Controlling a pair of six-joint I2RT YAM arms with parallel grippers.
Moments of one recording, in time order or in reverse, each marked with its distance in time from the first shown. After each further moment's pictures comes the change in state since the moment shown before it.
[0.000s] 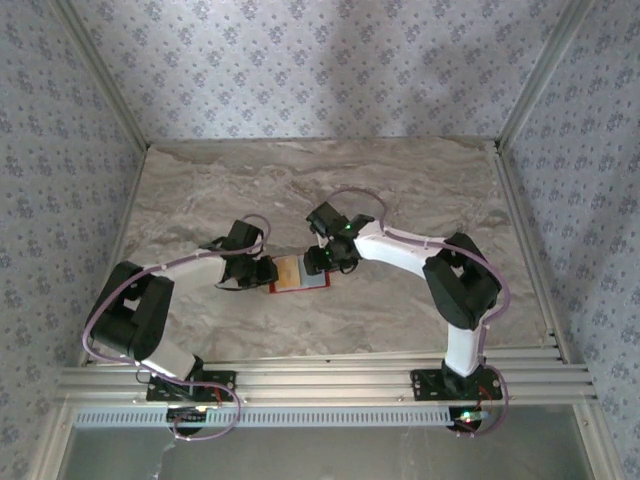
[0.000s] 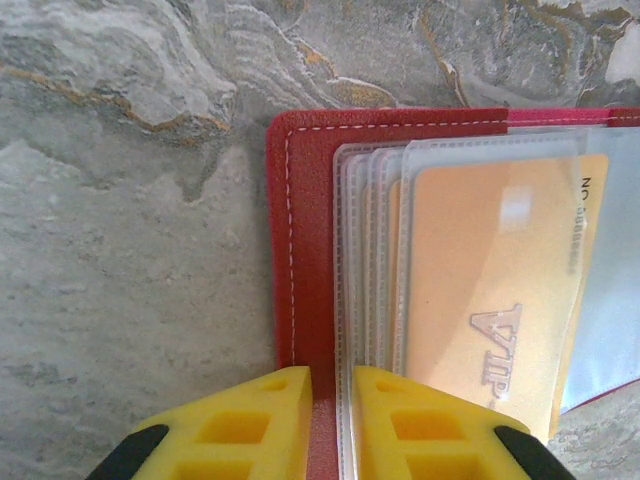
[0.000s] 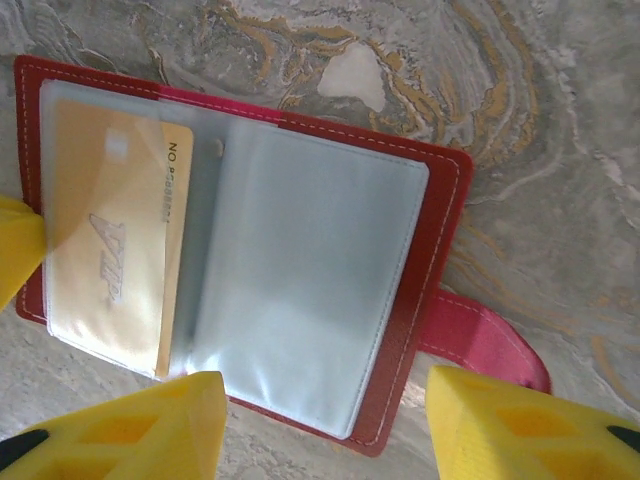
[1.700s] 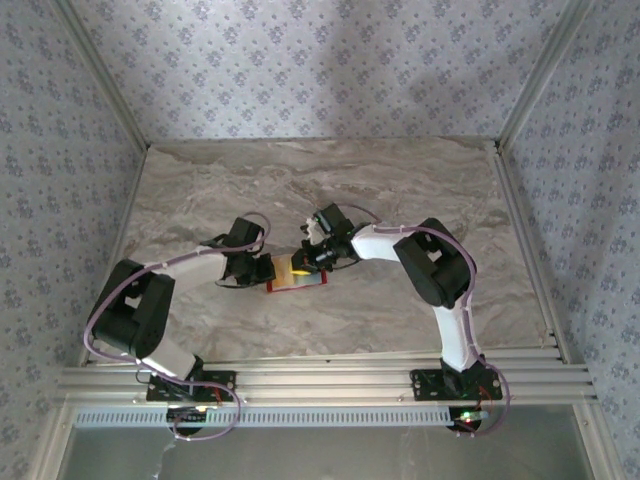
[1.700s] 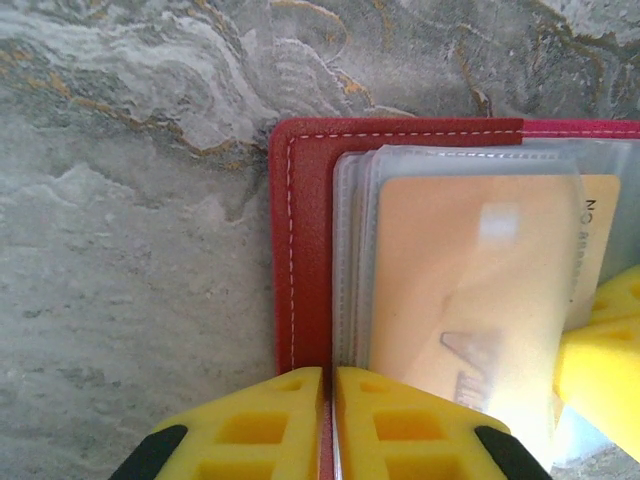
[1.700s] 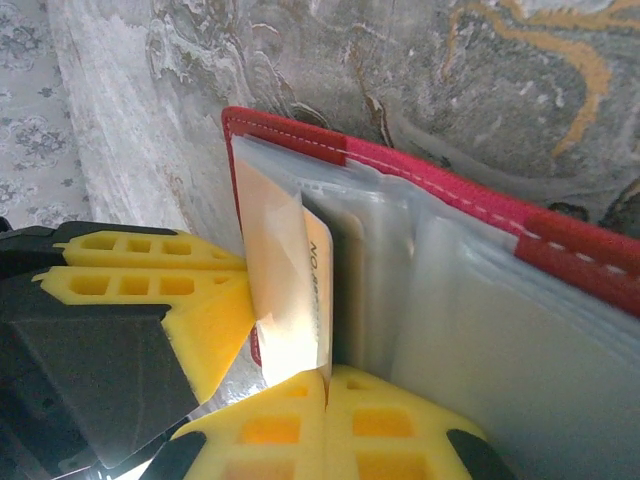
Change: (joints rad) left arm -0.001 0.014 0.032 -0.040 -0.046 -0.012; right arm -0.095 0.219 -0.063 0.513 -0.641 0.275
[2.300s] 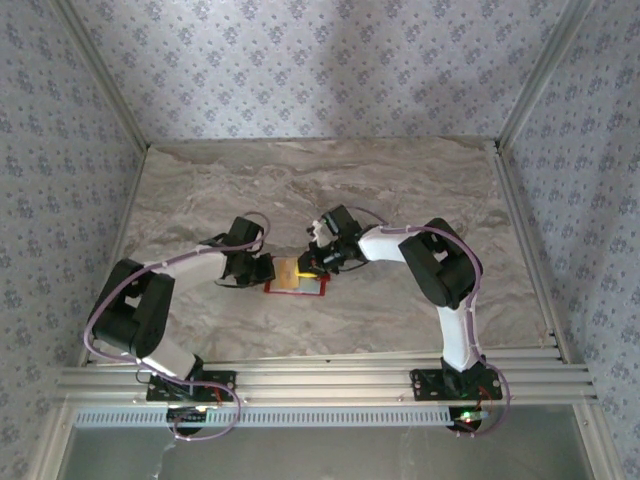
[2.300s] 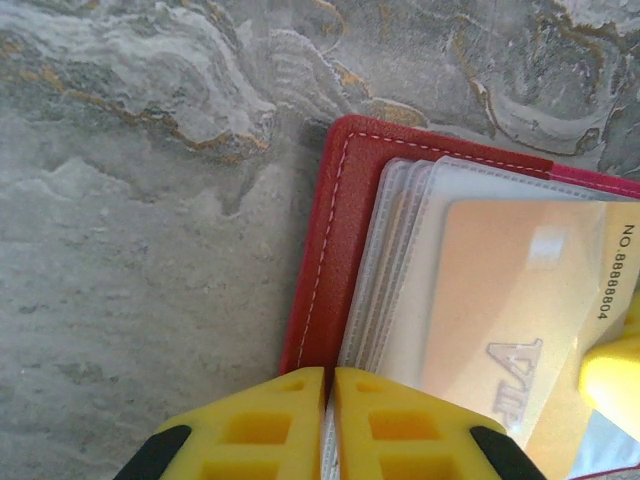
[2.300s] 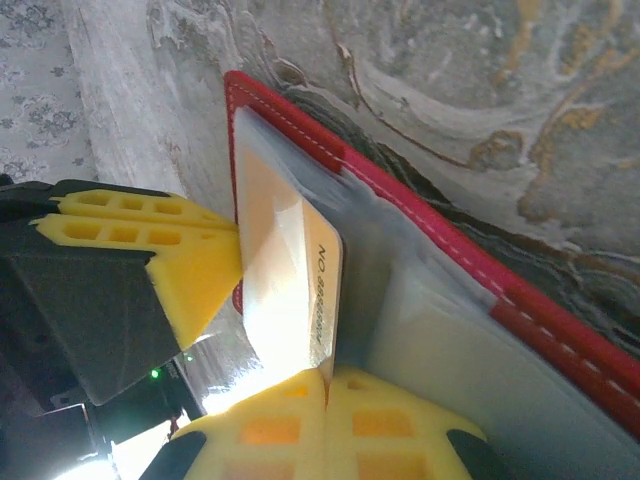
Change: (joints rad) left arm 0.006 0.006 0.009 -0.014 0.013 0.011; right arm -0.031 -0.031 -0.063 0.022 -0.057 -0.036
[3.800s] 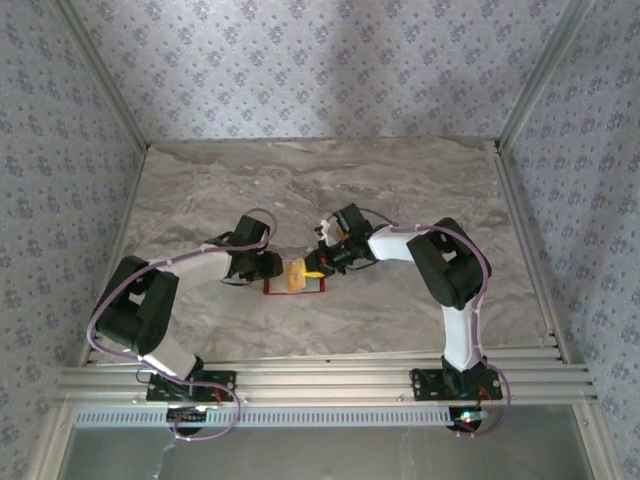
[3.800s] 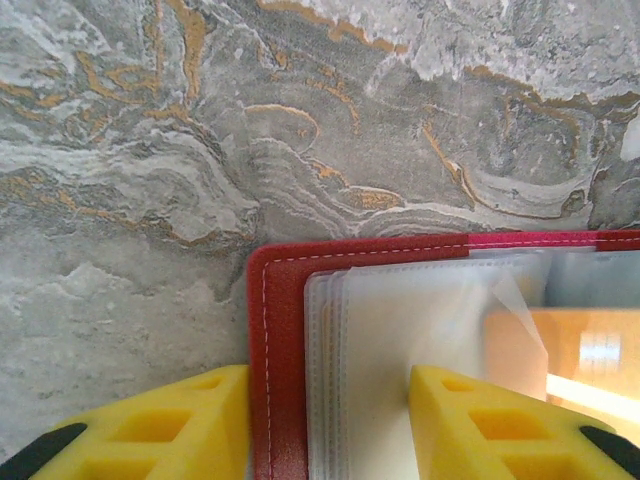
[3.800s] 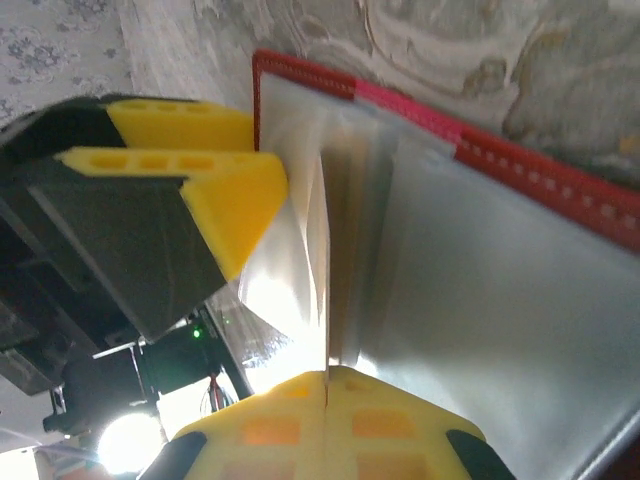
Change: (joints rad) left arm -0.036 0.019 0.019 0.049 -0.109 0.031; right arm -0.062 -0.034 -0.059 0.024 -0.131 -0.008
